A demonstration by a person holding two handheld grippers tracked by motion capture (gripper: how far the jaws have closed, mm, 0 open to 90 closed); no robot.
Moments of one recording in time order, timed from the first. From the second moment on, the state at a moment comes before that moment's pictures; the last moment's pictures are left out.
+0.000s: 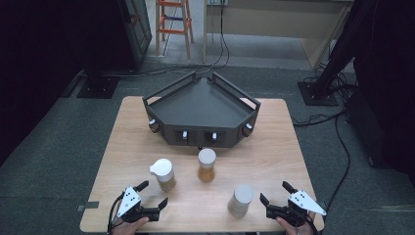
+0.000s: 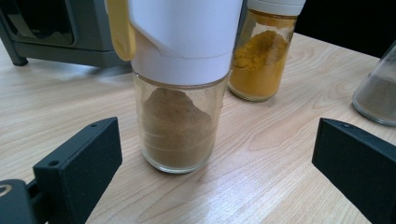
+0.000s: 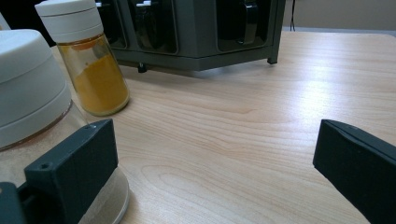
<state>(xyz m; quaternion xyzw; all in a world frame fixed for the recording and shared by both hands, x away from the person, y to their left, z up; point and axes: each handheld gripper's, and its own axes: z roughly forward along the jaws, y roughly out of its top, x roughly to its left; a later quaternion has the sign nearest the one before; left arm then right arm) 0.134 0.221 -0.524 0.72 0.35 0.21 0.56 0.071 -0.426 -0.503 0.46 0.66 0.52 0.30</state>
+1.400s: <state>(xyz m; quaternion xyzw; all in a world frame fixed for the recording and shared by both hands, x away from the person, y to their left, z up) 0.142 0.216 -0.517 0.72 0.36 0.22 0.55 0.075 -0.422 -0.501 0.47 0.66 0.52 0.28</state>
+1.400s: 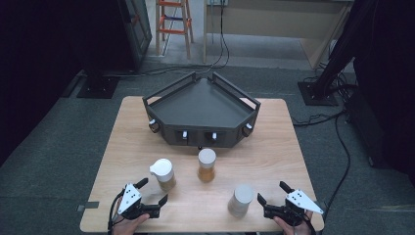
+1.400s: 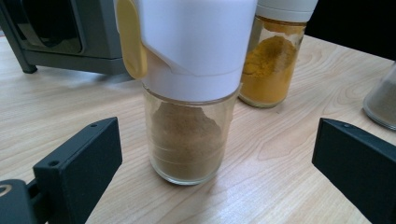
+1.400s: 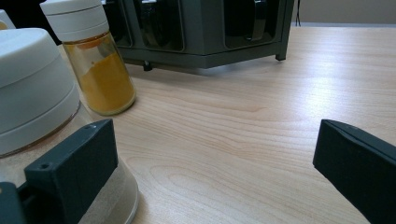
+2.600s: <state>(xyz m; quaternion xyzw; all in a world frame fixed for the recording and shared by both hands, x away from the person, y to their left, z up) 0.188 0.199 -0.511 0.73 0.35 0.22 0.55 0.075 -0.423 -0.502 0.46 0.66 0.52 0.28</state>
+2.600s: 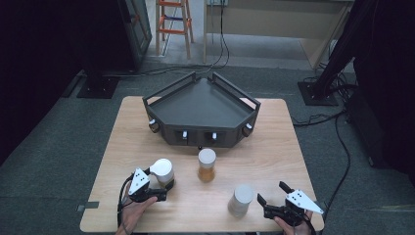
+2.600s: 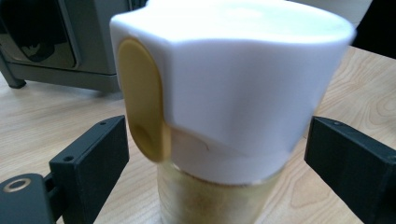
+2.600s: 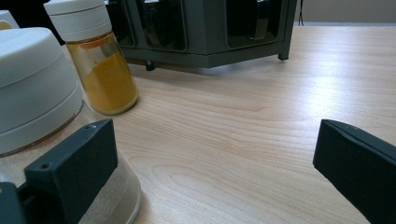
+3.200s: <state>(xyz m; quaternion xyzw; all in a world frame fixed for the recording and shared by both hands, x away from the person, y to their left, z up) 0.194 0.197 -0.509 0.73 0.35 0.22 0.55 0.075 -0.424 -0.503 0.46 0.66 0.52 0.28</state>
